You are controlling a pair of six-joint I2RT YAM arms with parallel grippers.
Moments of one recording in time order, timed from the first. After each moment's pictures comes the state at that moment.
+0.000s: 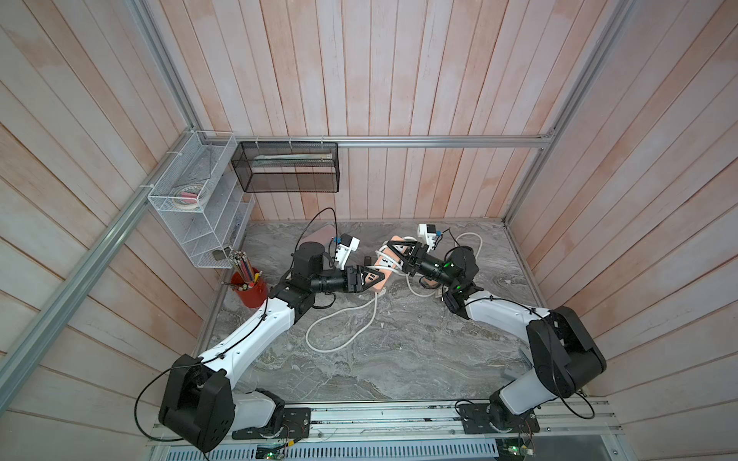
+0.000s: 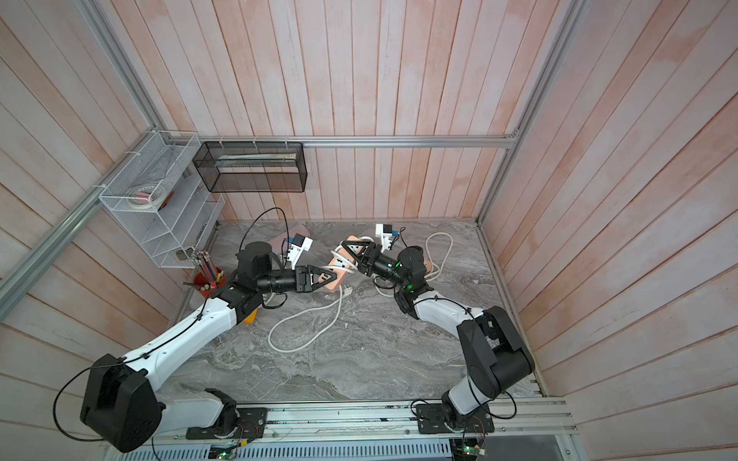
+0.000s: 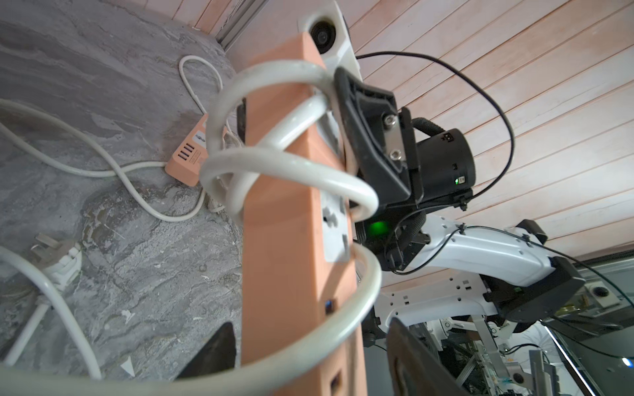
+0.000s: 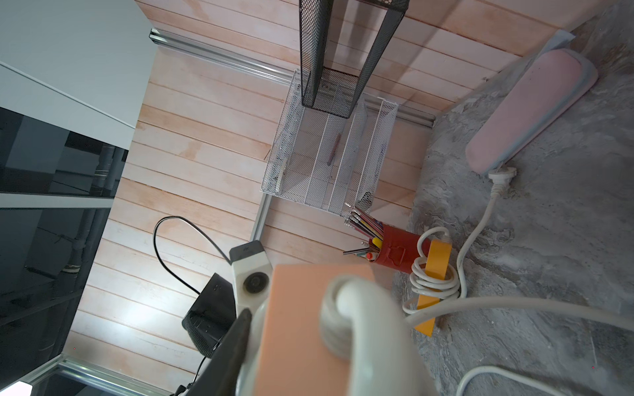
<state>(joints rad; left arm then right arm) -0.44 1.35 0.99 0.03 0.87 -0.68 0.51 1.57 0.85 0.95 -0.64 1.44</state>
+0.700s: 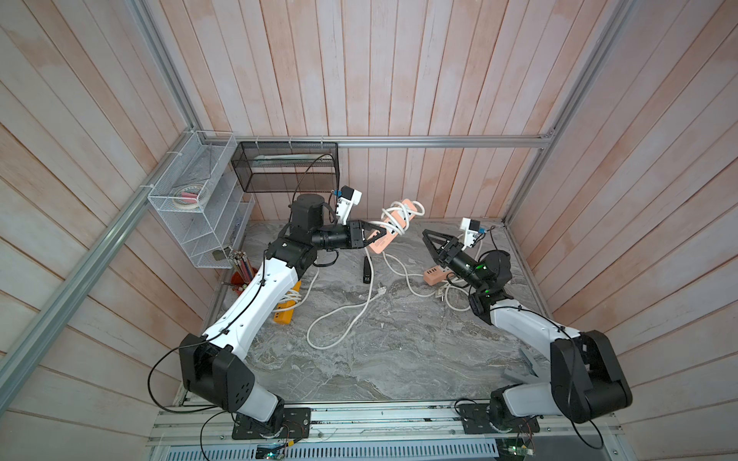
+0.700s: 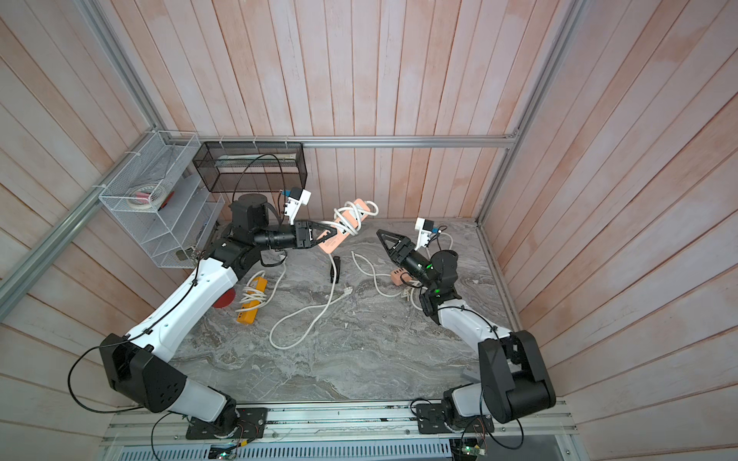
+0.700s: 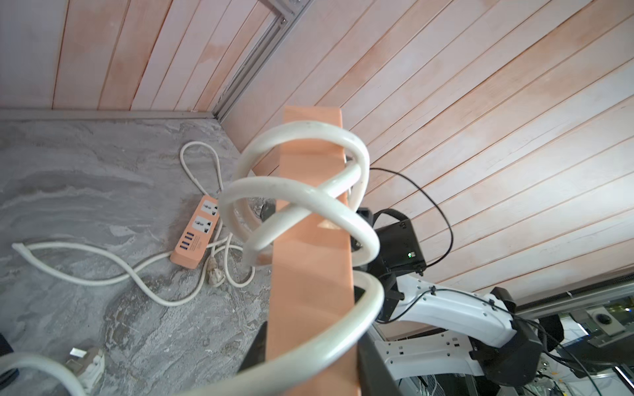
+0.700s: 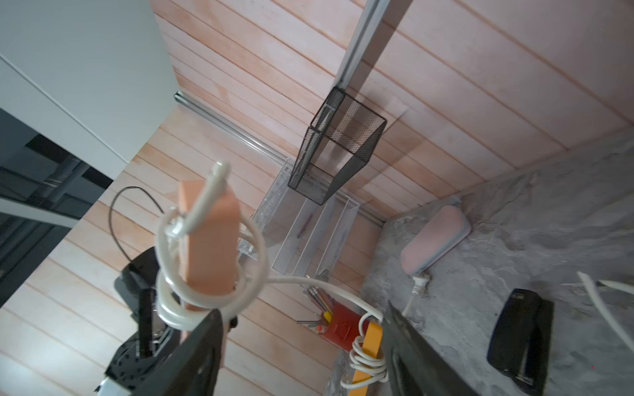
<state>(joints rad) -0.40 1.54 1.58 -0.28 0.85 -0.57 0.31 1.37 0.71 0.84 -0.54 1.13</state>
